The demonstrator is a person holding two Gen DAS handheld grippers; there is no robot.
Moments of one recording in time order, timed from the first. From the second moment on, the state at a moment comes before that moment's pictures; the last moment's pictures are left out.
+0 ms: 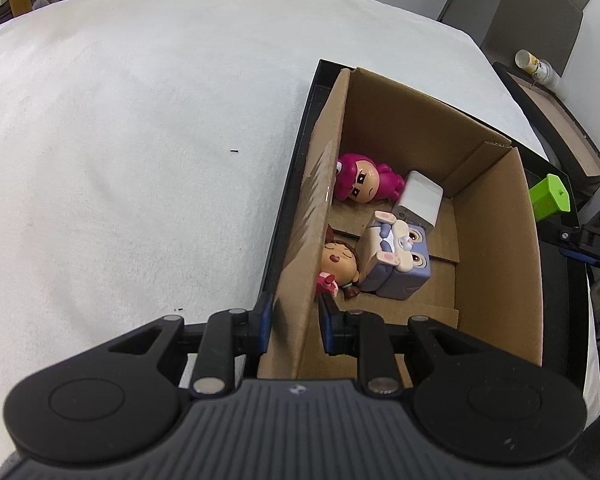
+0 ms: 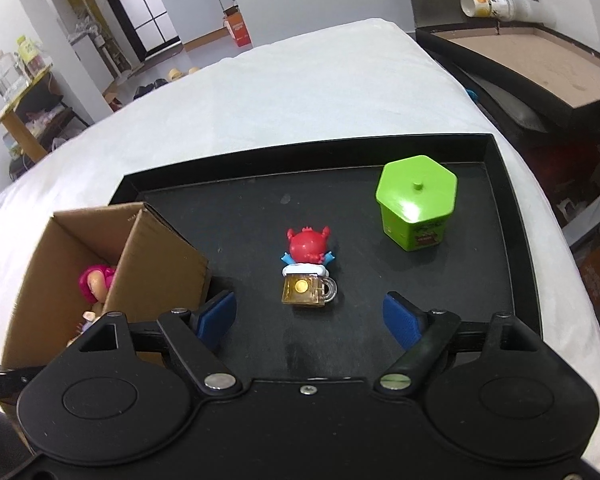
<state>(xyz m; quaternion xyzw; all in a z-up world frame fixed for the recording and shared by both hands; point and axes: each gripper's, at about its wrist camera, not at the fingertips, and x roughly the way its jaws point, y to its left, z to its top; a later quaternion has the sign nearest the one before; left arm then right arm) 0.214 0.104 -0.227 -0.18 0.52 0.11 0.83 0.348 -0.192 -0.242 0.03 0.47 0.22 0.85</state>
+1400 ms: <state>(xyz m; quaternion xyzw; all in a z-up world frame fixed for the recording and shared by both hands) 0.196 0.109 -0.215 -0.19 0.49 0.09 0.84 0.324 -0.181 -0.269 -0.08 0.54 0.21 0.81</state>
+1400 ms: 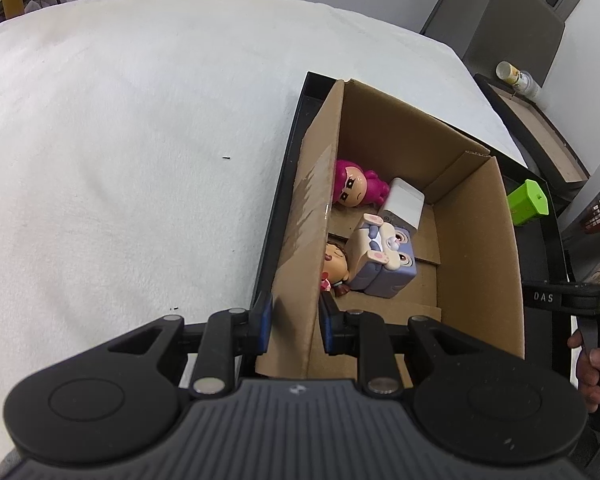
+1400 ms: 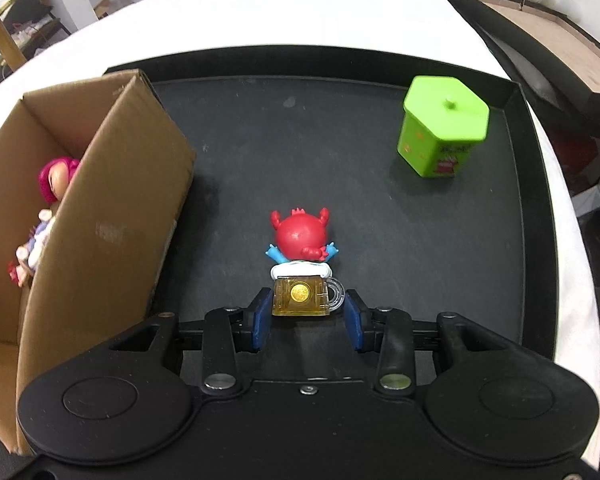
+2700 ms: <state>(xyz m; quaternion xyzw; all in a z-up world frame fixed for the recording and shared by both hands) 0.194 0.111 -0.217 -0.19 0.49 0.08 0.85 0.329 -0.172 -0.258 -0.09 0.48 0.21 0.85</state>
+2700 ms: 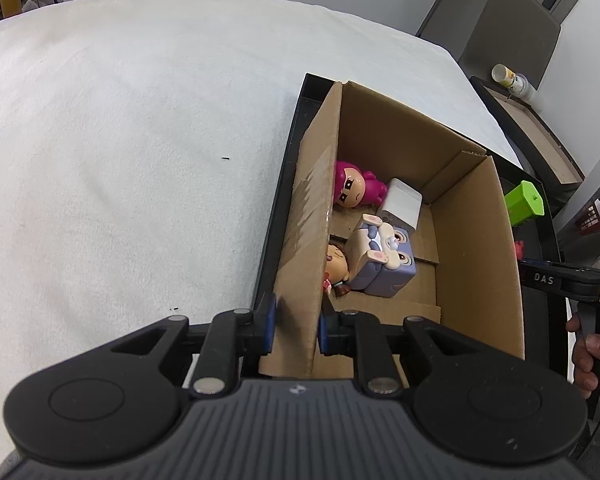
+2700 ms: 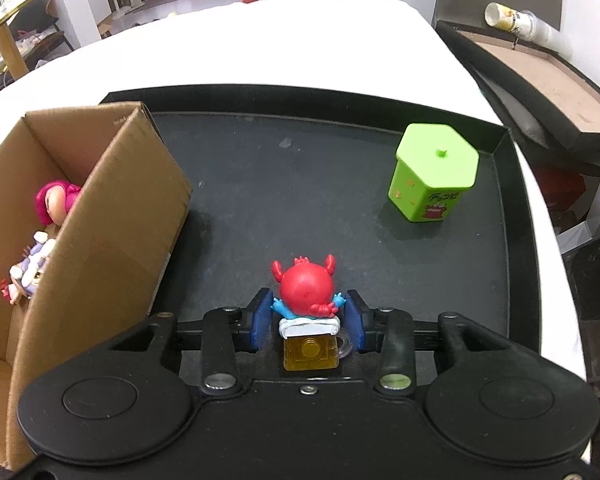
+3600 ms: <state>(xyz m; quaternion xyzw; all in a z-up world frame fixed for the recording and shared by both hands) 0.191 0.112 -0.215 -0.19 0.49 0.07 0.85 0.303 -0.179 -0.213 -0.07 0.46 0.21 0.86</state>
